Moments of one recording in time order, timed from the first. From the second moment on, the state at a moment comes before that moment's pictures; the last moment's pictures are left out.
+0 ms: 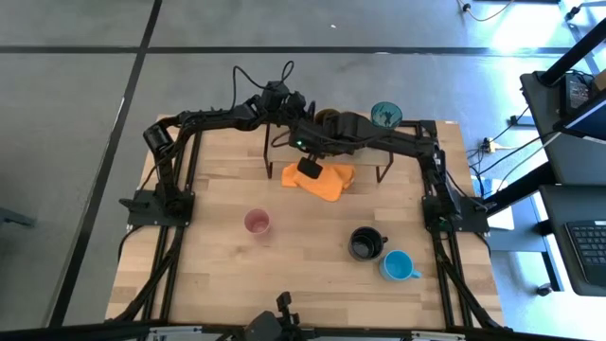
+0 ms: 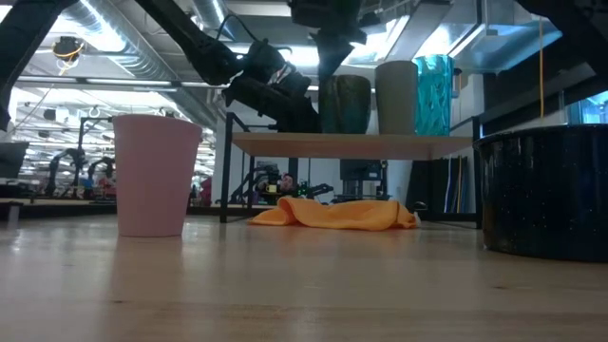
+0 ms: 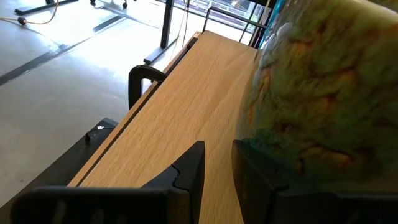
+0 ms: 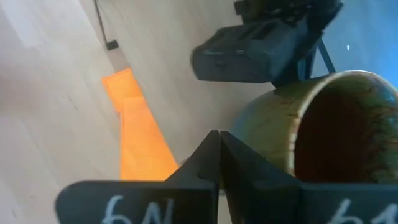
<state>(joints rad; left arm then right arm) 0.64 1.86 1.28 0.16 0.43 -0.07 -0.13 2.10 2.32 -1.41 0.43 0.21</state>
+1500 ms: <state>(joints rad) 0.64 1.86 1.28 0.20 0.43 -0.07 -0.14 2.10 2.32 -1.48 0.43 0.23</state>
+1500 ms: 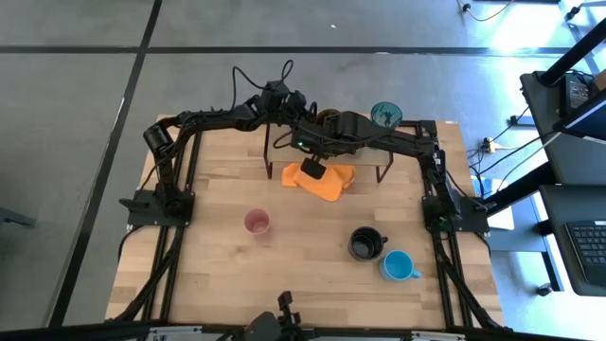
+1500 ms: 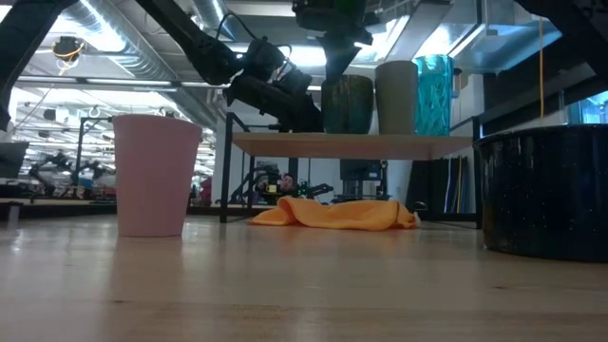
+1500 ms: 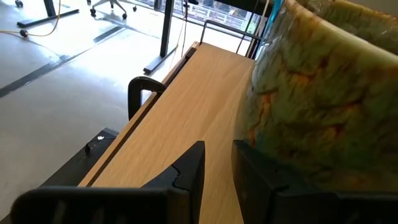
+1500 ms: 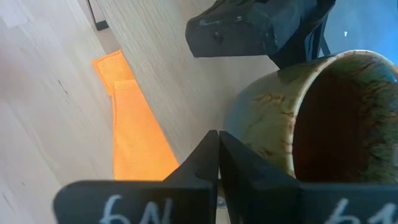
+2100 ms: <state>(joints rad) 0.72 1.83 1.28 0.01 0.42 -0.01 -0.13 2.10 2.32 -1.14 0.32 0.11</state>
